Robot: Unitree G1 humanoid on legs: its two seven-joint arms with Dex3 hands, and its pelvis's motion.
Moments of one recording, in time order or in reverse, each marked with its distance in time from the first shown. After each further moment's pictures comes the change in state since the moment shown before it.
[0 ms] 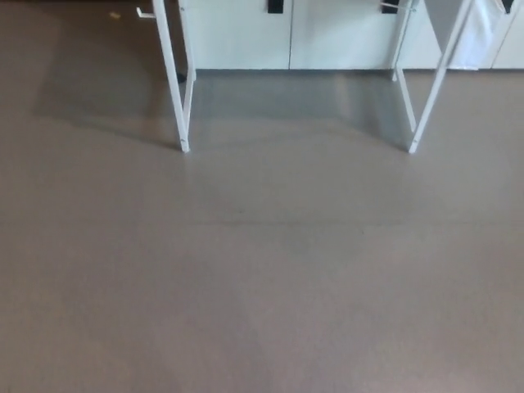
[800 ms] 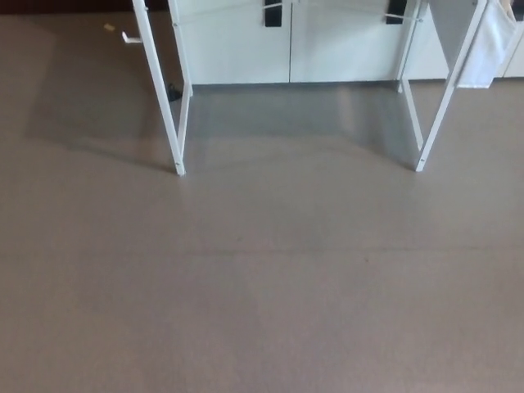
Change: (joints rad) left_arm 0.086 0.008 -0.047 0.024 0.018 -0.051 0.032; right_arm 0.047 -0.004 0.005 0.008 -0.002 0.002 0.008
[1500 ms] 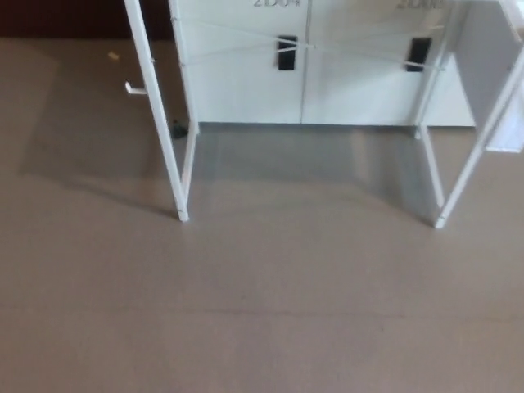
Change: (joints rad) left_arm -0.024 0.009 -0.011 0.011 0.008 -0.025 0.016; right_arm -0.014 -0.002 0.009 -0.006 -0.014 0.007 0.006
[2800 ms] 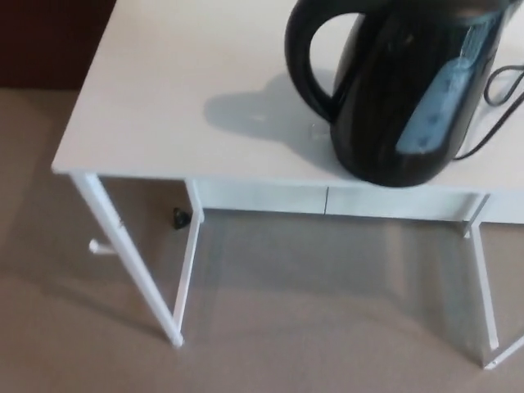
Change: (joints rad) left_arm -0.024 0.004 -0.020 -0.005 0.007 -0.001 0.019; right_arm -0.043 -0.004 0.000 0.001 -0.007 0.023 0.018
